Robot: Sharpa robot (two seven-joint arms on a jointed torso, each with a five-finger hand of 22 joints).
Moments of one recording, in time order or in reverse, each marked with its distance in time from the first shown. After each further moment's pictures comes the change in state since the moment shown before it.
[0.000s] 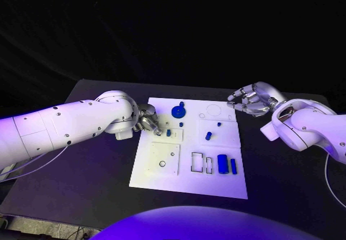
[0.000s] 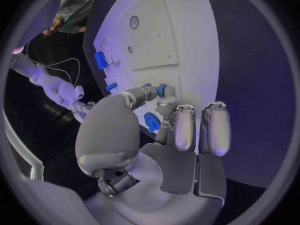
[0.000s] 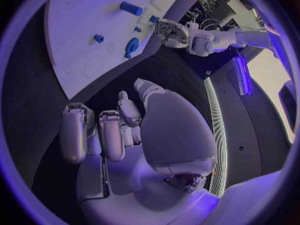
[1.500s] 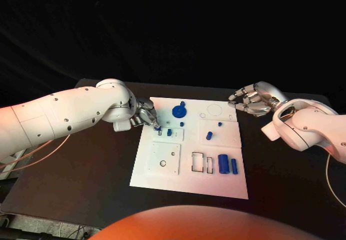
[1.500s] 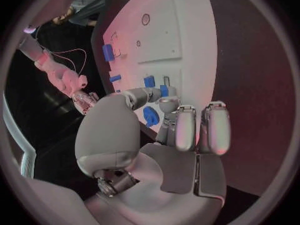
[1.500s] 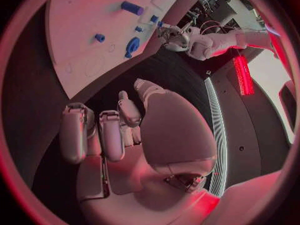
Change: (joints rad) left arm 0.048 0.020 0.006 -0.081 0.135 0.112 -0.005; left_hand -0.006 0.005 0.076 0.004 0.054 0.022 0.034 -0.041 0.006 -0.014 0.000 -0.017 -0.025 0.000 0.010 0.000 -0.001 0.000 -0.005 0.005 0.000 0.000; right arm -0.001 0.002 0.000 -0.006 0.000 0.000 0.000; right_hand 0.000 0.000 0.004 0.004 0.000 0.000 0.000 0.004 0.000 0.000 0.000 0.000 -0.001 0.000 0.000 0.000 0.000 0.000 0.000 0.000 0.000 0.000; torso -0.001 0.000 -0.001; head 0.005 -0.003
